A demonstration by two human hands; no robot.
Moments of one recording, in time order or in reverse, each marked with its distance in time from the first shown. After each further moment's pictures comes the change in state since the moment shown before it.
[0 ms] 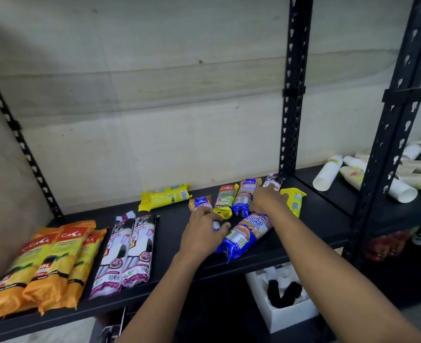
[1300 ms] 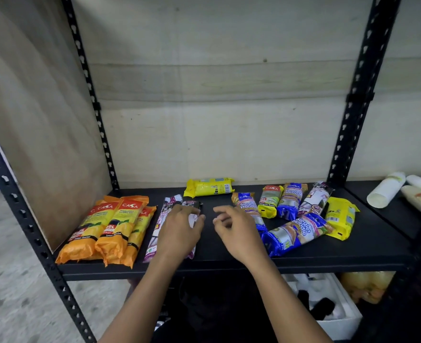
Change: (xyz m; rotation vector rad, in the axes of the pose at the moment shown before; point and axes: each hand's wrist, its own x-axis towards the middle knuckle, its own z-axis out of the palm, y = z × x) left_hand -0.071 -0.090 -0.092 -0.016 0.326 -0.214; right_hand -0.149 -0.117 0.068 0.792 0.135 -0.667
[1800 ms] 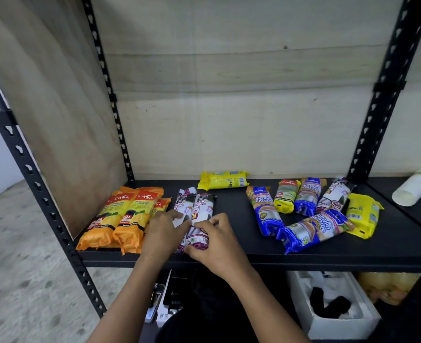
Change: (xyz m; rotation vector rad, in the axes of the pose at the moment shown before) left_hand -0.010 -0.061 -0.031 0.108 -0.029 -0.176; right_hand -0.030 -0.017 0.070 -0.140 -0.152 -0.113
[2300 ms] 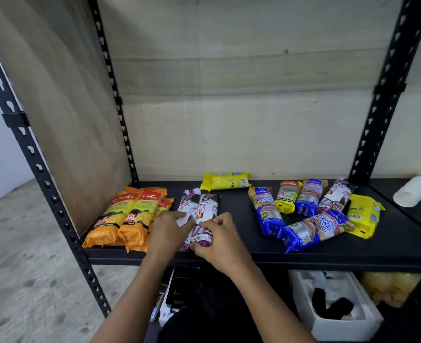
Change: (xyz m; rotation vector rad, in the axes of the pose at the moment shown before) left_hand -0.006 0.006 -0.004 -0.042 0.015 -0.010; right_hand -0.001 -0.003 -0.006 -0.035 -0.017 0.033
